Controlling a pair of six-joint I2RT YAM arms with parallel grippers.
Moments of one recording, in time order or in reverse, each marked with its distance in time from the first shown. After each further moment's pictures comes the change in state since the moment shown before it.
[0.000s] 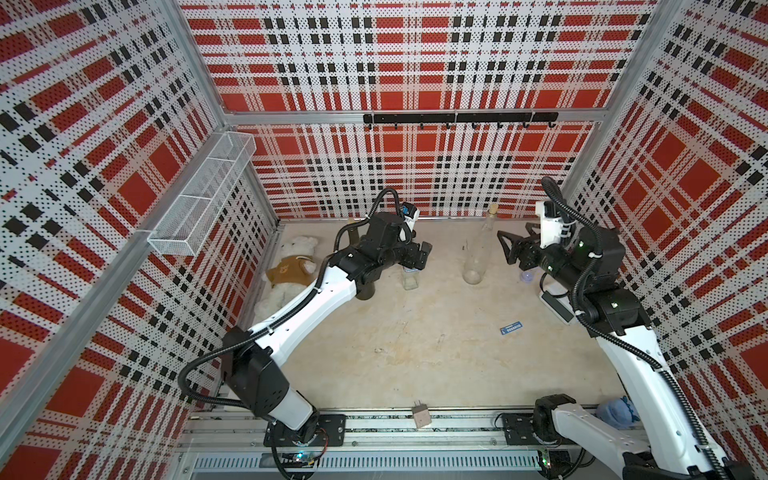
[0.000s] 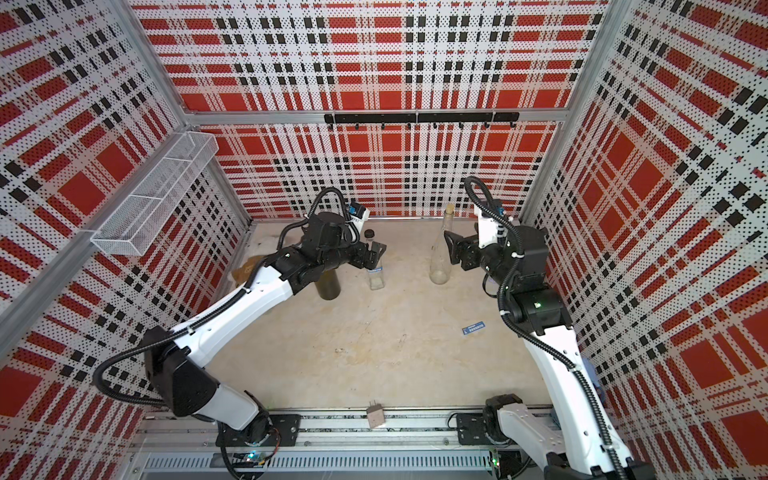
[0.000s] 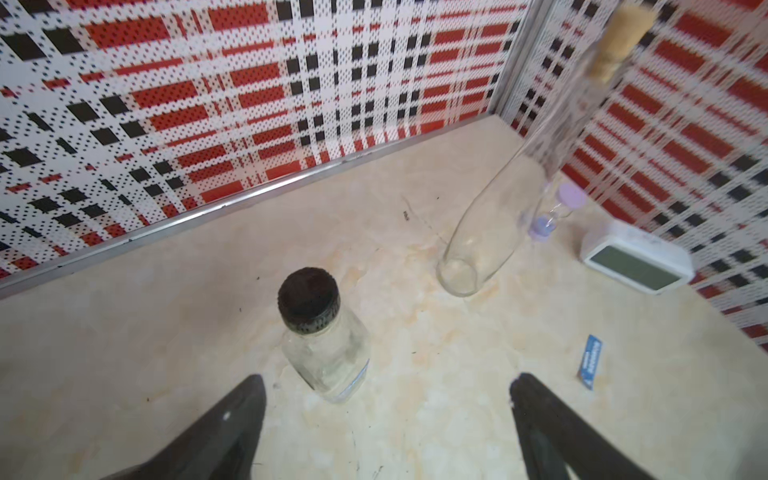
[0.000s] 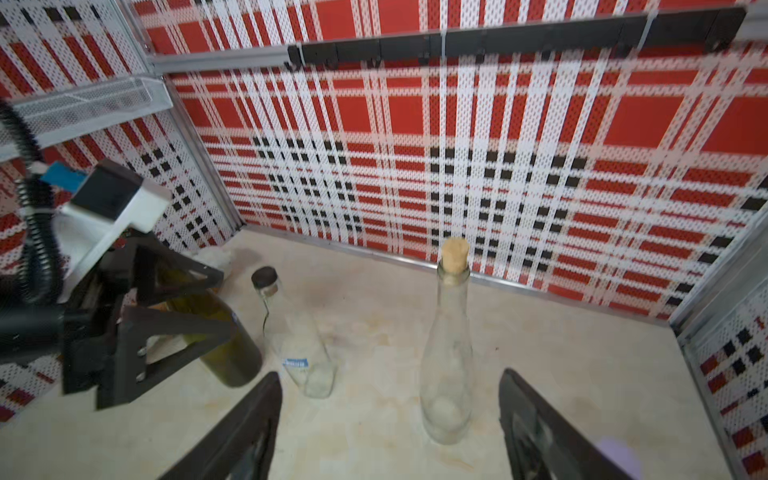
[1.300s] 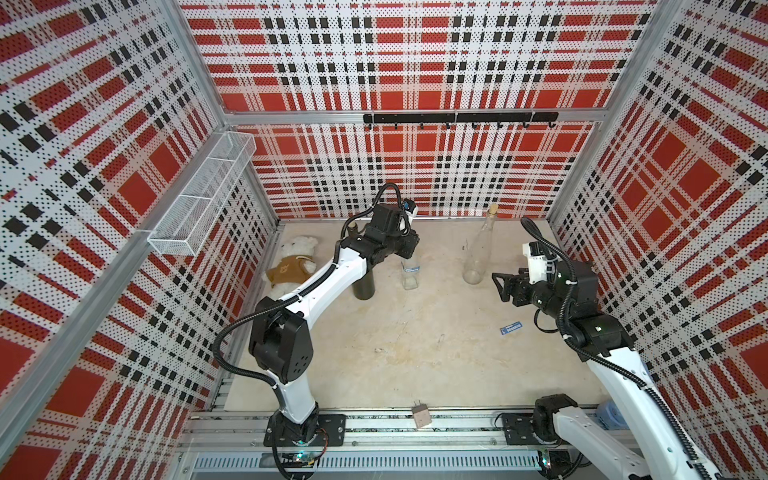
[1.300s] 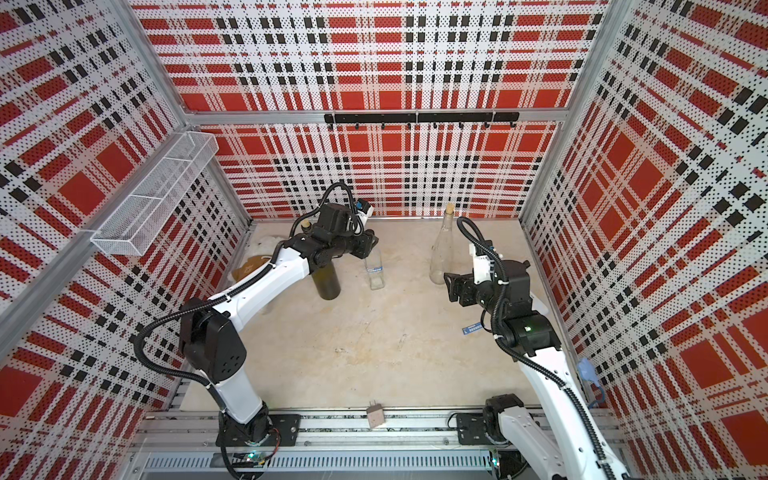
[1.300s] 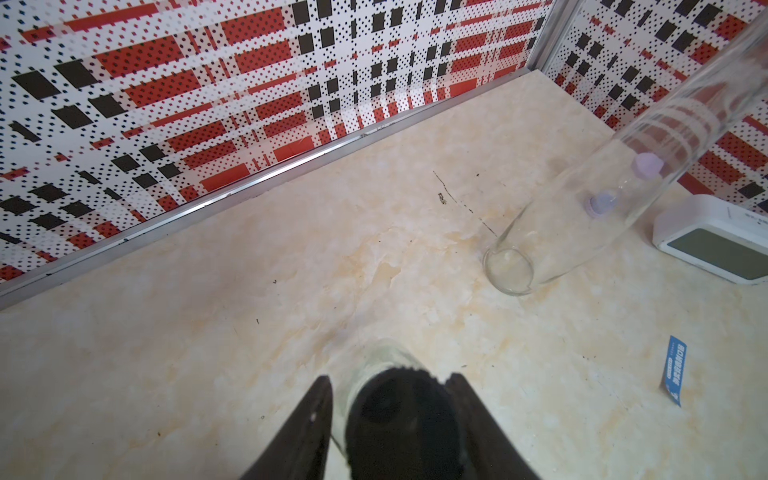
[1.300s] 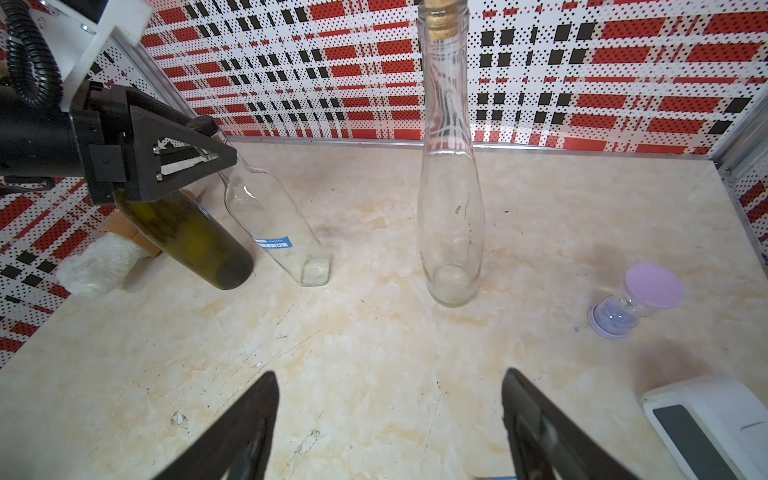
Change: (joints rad) left arm 0.103 0.190 0.116 0.013 0.105 0.099; right arm 0.000 -0.121 -0.268 -0.074 0.034 0.058
